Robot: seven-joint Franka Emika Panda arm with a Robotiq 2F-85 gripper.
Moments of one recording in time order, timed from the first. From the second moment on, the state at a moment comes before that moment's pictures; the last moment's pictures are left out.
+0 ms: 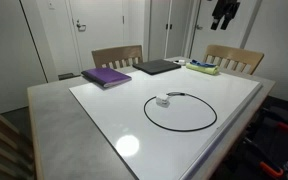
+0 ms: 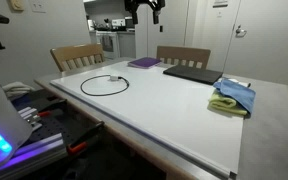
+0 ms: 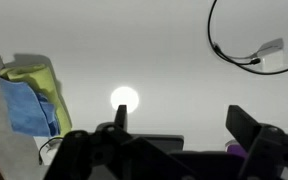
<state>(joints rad) -0.06 -0.33 -0.20 -2.51 -0.05 2.35 -0.24</state>
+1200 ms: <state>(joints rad) 0.01 -0.13 -0.11 -2.36 -0.04 2.35 -0.28</state>
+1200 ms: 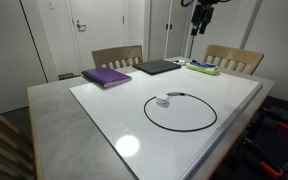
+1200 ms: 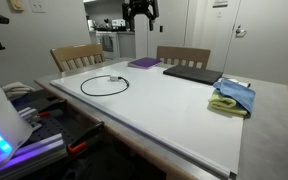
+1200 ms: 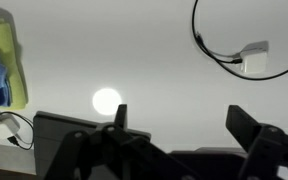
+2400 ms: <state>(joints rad) 0.02 0.18 0.06 -2.23 0.11 2.39 -0.54</state>
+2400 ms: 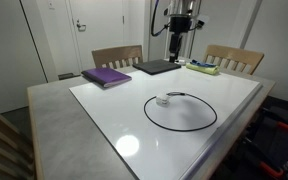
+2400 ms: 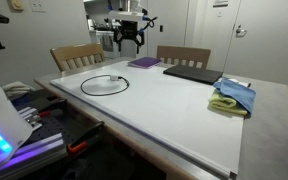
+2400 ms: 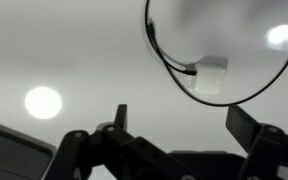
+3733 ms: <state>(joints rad) 0.01 0.48 0.16 -2.07 0.03 2.31 -0.72</state>
